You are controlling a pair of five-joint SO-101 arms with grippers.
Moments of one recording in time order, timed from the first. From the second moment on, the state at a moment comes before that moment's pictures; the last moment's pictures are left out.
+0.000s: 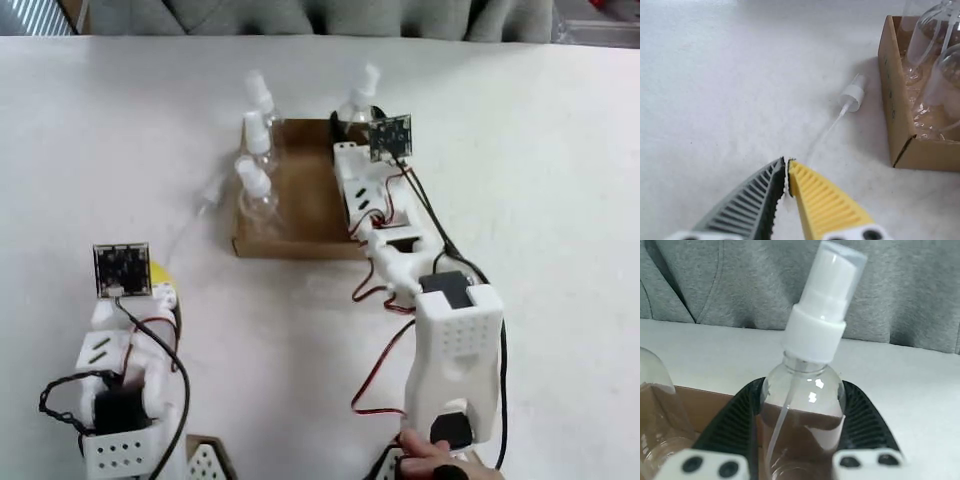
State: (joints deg) left arm -14.2 -104.5 97.1 48.8 -2.2; right arm -13.5 32.3 25.2 -43.8 2.2
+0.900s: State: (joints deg) left arm -14.2 -104.5 97.1 48.8 -2.2; right arm -14.2 32.1 29.1 -44.3 8.6
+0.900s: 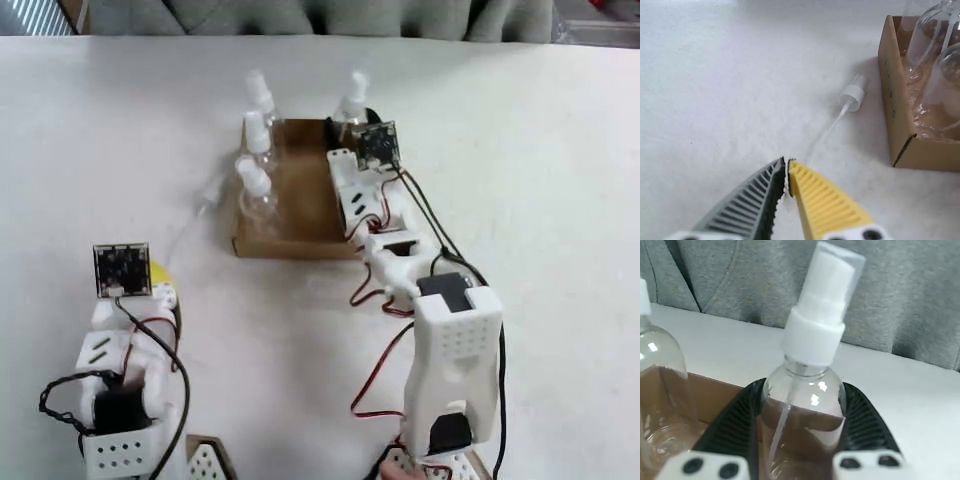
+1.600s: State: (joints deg) left arm -14.2 -104.5 97.1 48.8 -2.2; right arm -14.2 31.1 26.5 -33.0 7.6
